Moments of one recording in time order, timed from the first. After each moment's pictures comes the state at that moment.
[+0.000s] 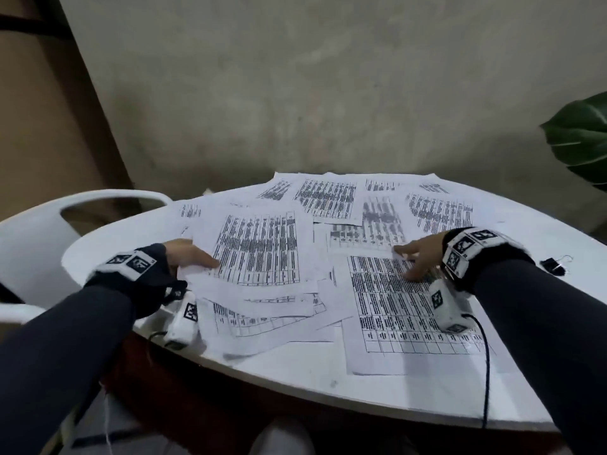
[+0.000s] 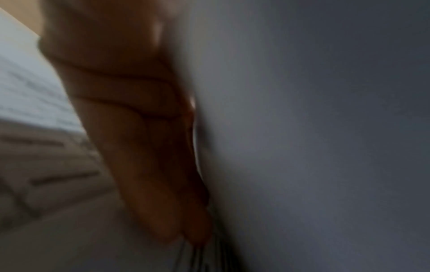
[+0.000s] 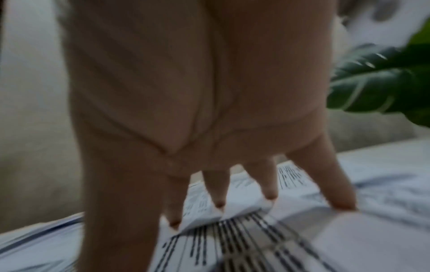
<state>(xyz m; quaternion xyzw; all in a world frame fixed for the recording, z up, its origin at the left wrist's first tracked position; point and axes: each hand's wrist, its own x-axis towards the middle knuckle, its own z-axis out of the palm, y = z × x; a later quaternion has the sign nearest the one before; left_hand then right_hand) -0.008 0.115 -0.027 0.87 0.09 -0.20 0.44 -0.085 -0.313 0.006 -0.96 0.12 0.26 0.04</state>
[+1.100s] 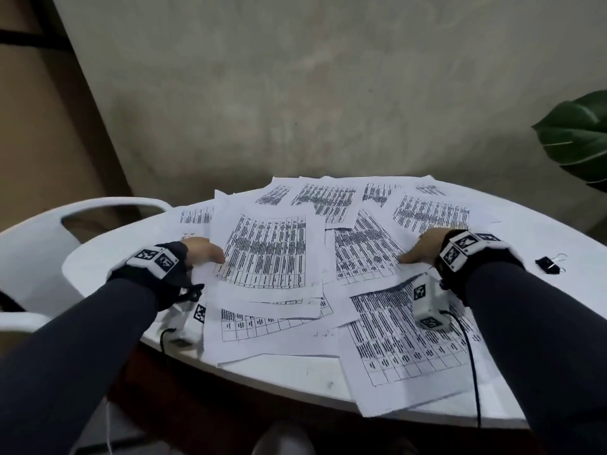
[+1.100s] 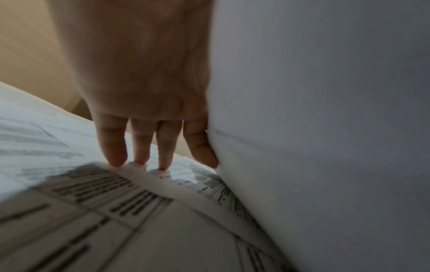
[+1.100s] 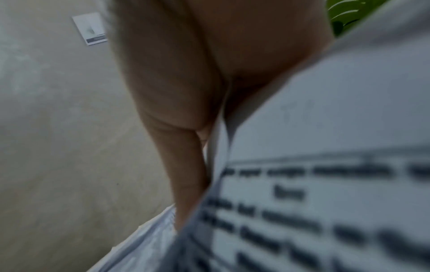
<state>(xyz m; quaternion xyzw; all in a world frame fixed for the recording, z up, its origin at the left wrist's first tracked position) -0.023 0.067 -0.005 0.94 0.10 -0.13 0.31 -0.076 -0.321 -0.001 -0.94 0.25 0.10 0.21</state>
